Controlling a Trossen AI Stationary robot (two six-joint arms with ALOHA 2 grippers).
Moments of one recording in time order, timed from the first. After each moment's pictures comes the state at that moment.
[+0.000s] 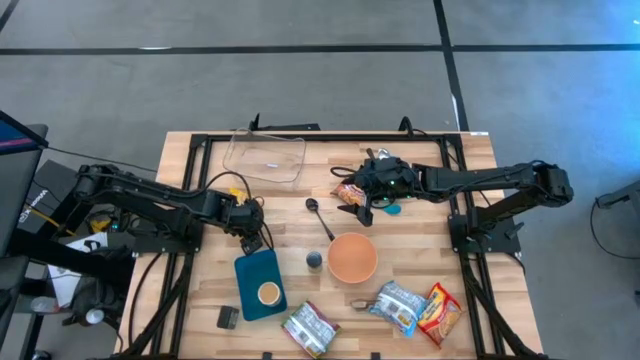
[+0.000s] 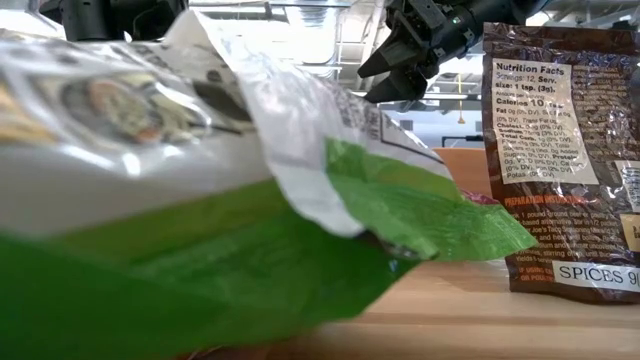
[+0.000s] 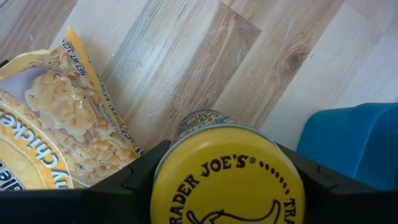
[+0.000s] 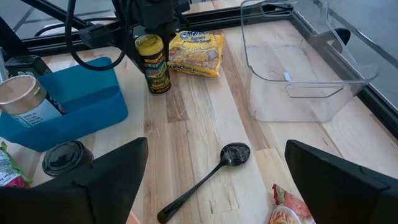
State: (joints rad) left arm -0.10 1.21 0.68 -0.76 -0.15 -0.66; right arm -0.12 1.34 0.90 -0.07 0.00 0.08
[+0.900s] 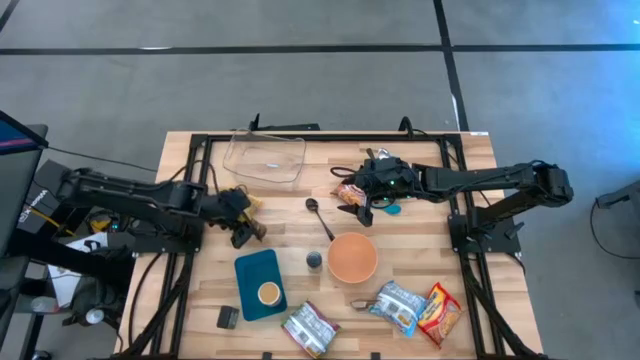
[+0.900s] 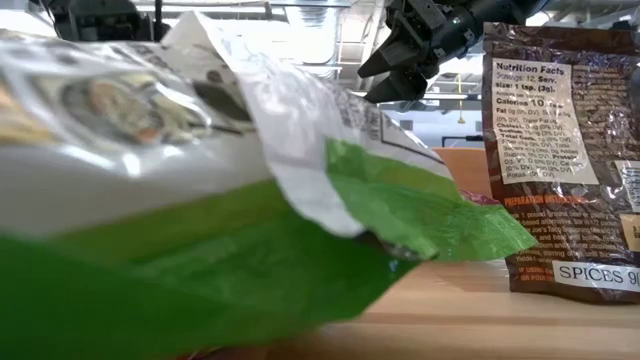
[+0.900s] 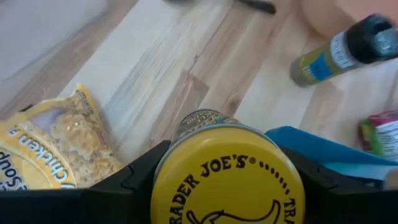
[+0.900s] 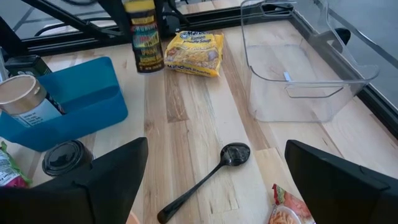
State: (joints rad) left arm -0.10 0.89 0.68 -0.76 -0.16 -0.65; right arm -0.12 1.34 0.90 -0.07 0.00 0.08
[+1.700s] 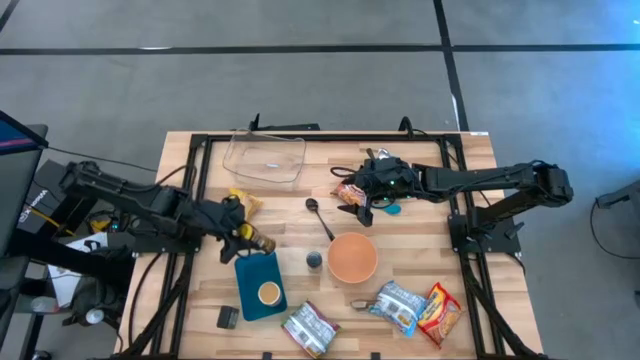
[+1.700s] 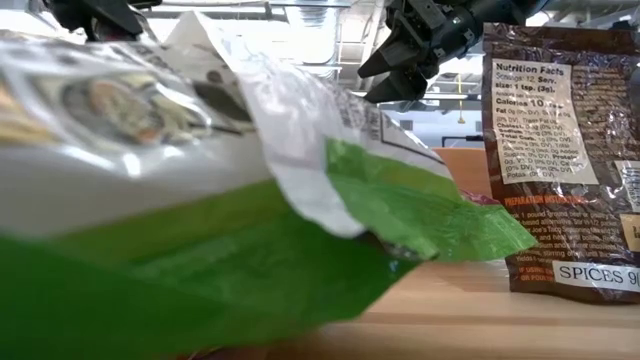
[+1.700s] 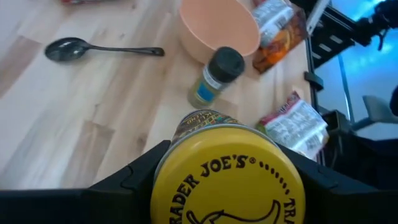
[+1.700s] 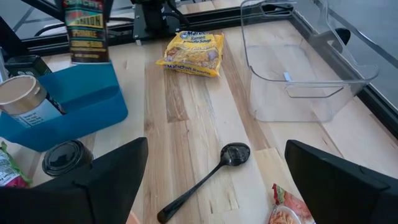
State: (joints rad) left arm -0.31 0.80 0.68 -0.55 -0.14 -0.61; right arm -0.12 1.34 0.90 -0.07 0.00 0.08
